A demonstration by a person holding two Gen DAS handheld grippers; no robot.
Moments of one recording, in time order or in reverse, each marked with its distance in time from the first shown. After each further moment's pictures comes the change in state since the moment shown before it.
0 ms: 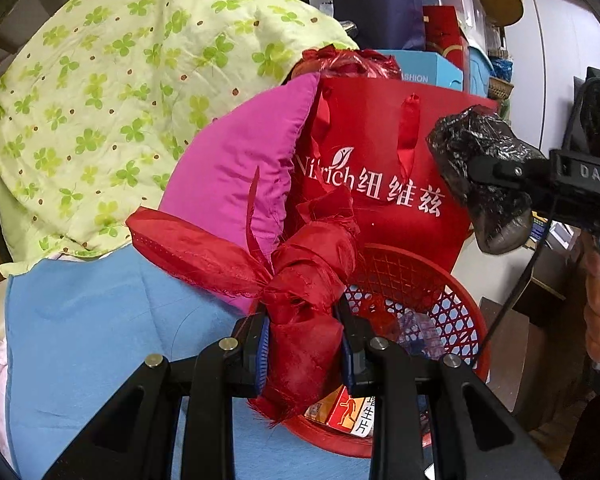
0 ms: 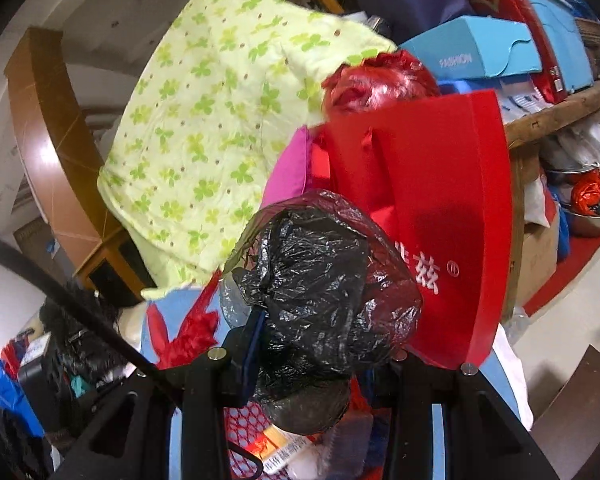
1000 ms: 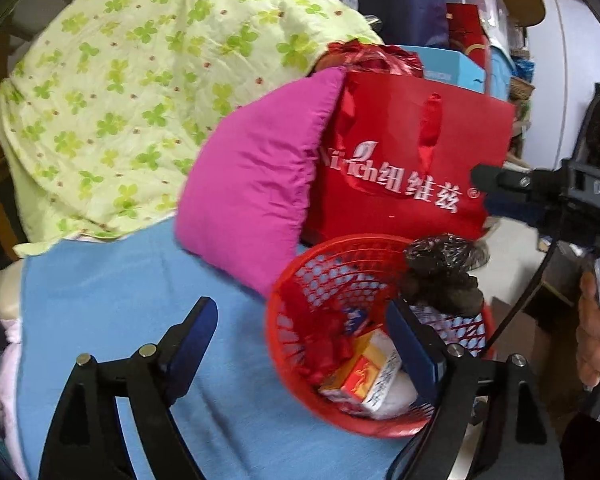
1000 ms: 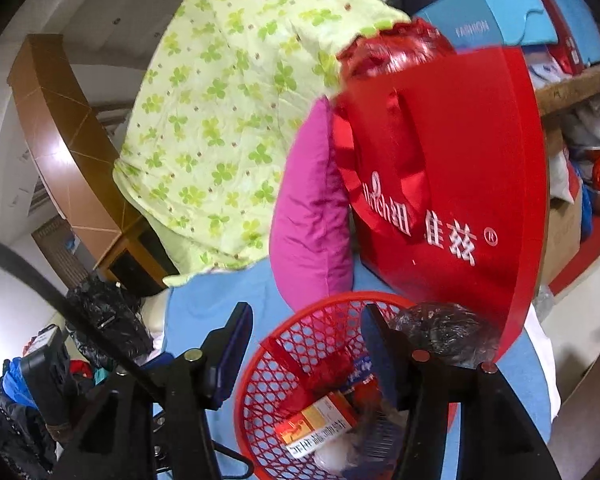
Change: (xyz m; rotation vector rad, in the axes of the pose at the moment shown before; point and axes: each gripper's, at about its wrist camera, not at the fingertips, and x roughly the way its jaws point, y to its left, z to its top) left arm -0.020 0.010 -0.001 -0.044 0.030 0.091; right arm 0.012 0.007 -0.005 0.043 0.033 0.094
